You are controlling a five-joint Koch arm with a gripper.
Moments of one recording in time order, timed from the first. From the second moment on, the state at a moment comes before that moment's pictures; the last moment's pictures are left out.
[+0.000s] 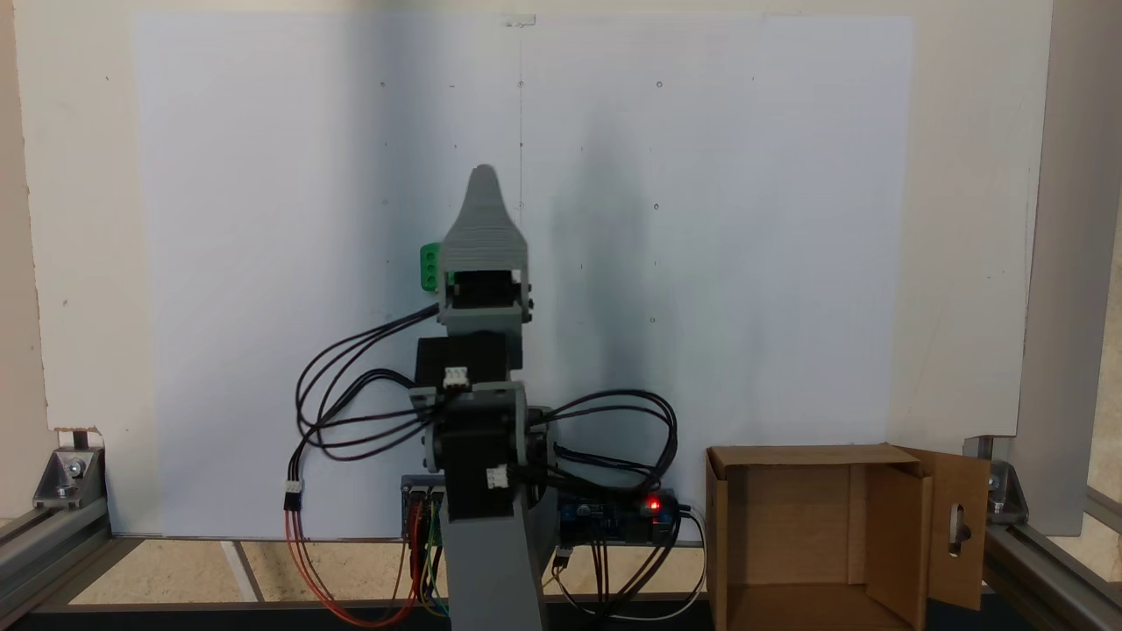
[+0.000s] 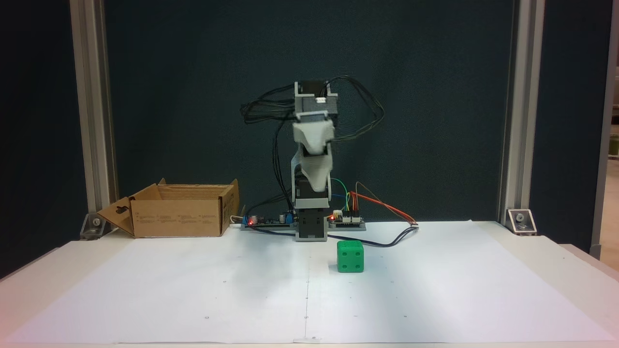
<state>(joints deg) -8.3 124.2 113.0 31.8 5.5</state>
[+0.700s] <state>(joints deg) -25.8 97.7 82.1 72.4 25.7</state>
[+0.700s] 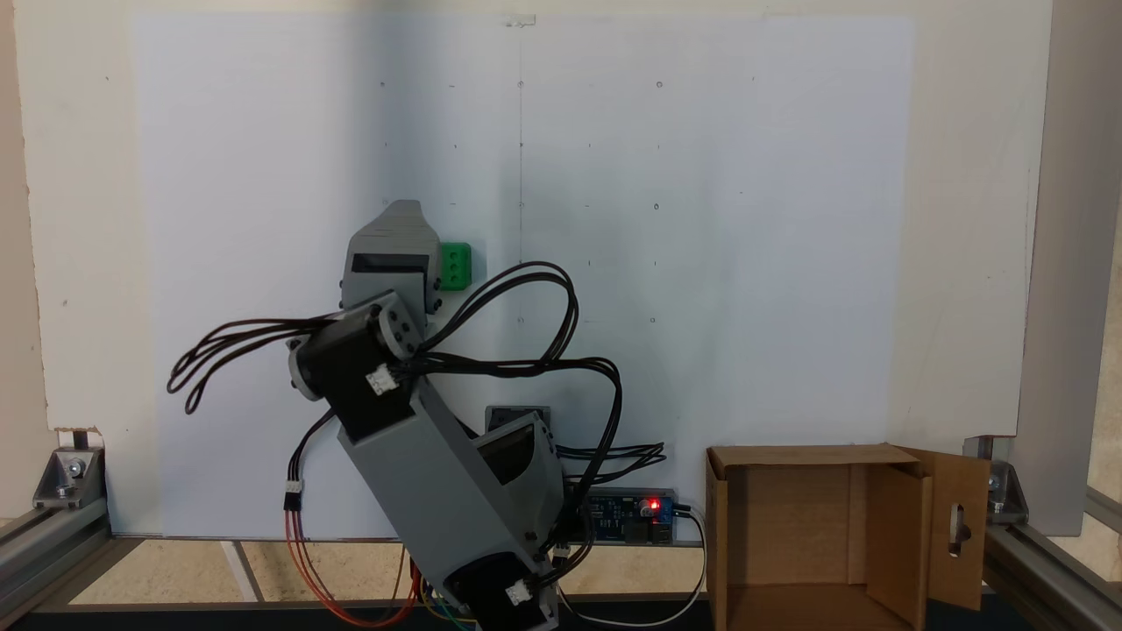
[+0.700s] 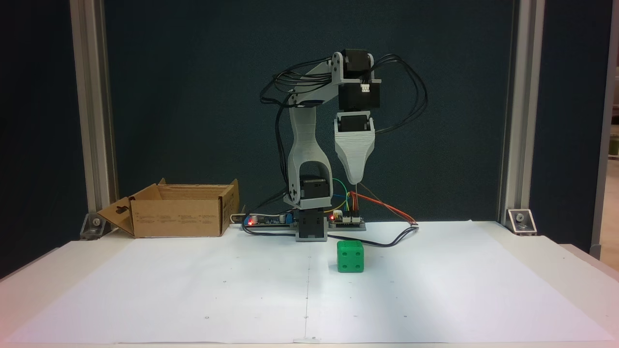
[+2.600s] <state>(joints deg) -26.5 97.3 110.0 49.3 27.9</state>
